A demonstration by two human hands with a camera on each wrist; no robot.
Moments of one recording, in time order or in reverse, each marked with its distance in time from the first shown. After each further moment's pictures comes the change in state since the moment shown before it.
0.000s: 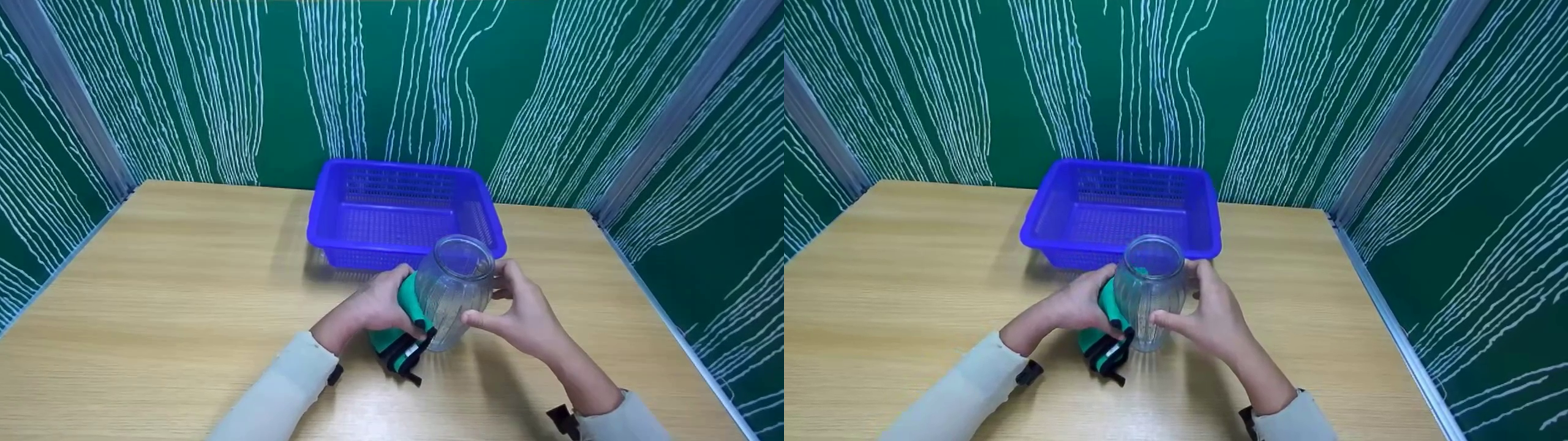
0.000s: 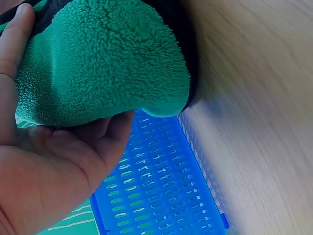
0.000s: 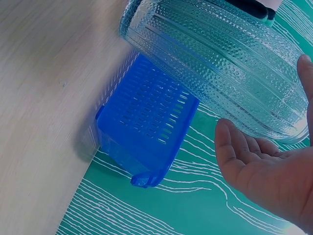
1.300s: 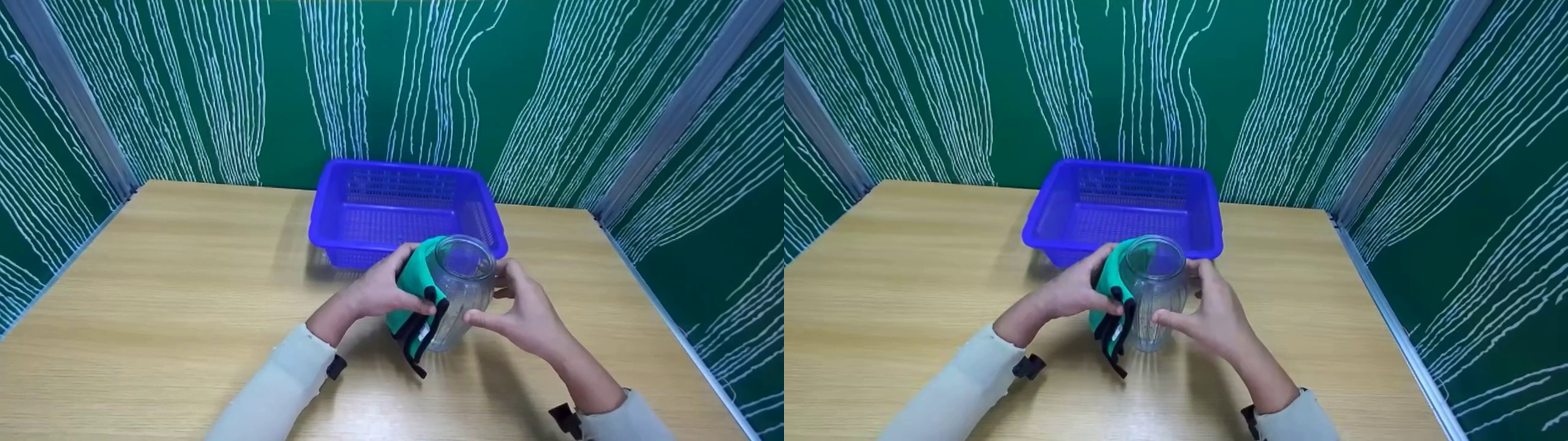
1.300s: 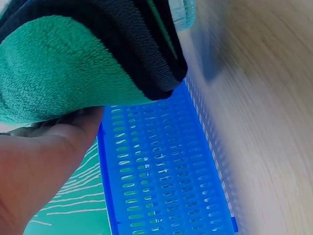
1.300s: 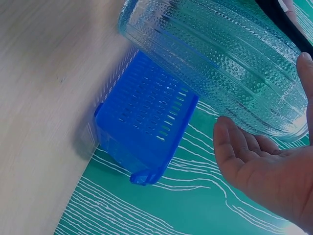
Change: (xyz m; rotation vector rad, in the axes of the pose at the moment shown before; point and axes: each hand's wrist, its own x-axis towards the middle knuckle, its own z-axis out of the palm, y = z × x) left_hand -0.007 0.023 -0.028 -0.376 -0.036 0.088; right_hand -0.002 -0.027 -0.008 -0.017 -0.044 0.041
